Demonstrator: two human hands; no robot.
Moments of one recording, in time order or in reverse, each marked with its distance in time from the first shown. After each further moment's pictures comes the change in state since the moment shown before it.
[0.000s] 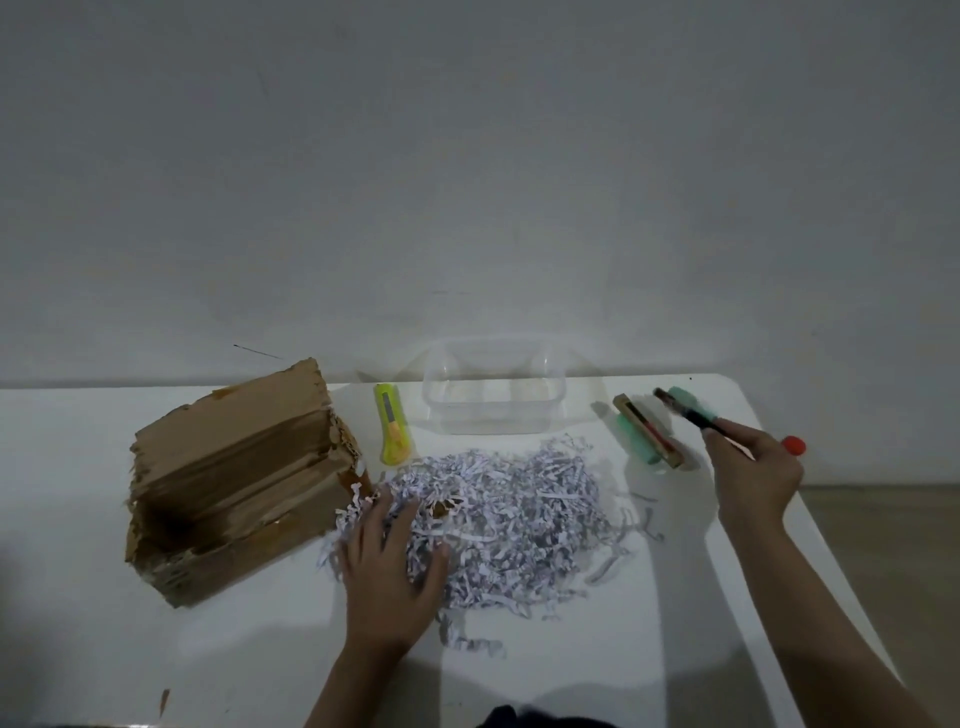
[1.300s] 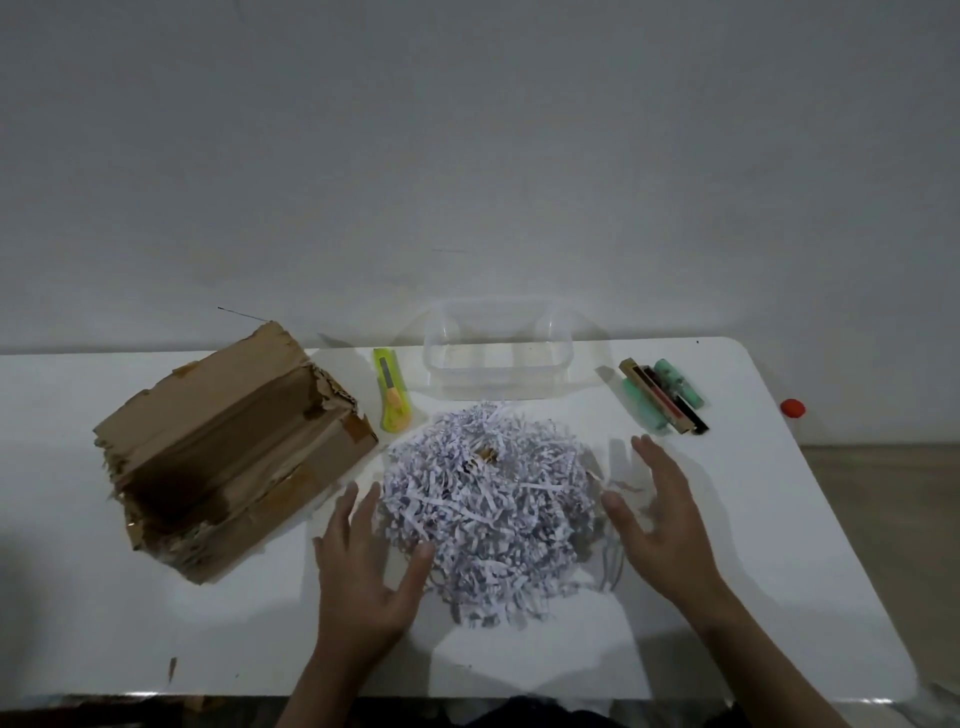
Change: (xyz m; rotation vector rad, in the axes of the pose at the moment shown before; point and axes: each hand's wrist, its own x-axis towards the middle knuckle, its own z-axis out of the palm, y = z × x) left_hand -0.024 -0.011 -0.031 -0.202 -0.039 -0.089; right_hand -0.106 0.033 -0.009 -0.459 -0.607 -0.338
